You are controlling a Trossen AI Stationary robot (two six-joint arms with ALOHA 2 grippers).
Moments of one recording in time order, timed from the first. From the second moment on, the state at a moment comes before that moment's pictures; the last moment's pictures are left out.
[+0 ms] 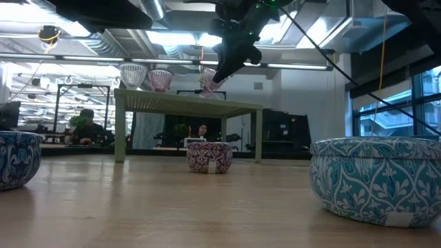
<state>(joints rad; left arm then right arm) -0.67 1.29 0.63 0.21 -0.92 -0.16 -0.32 2.00 1.92 -0.89 -0.05 -0.79</state>
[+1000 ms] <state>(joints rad) -0.67 1.29 0.63 0.21 -0.92 -0.16 -0.26 2.00 2.10 -1.15 0.18 -0.85</state>
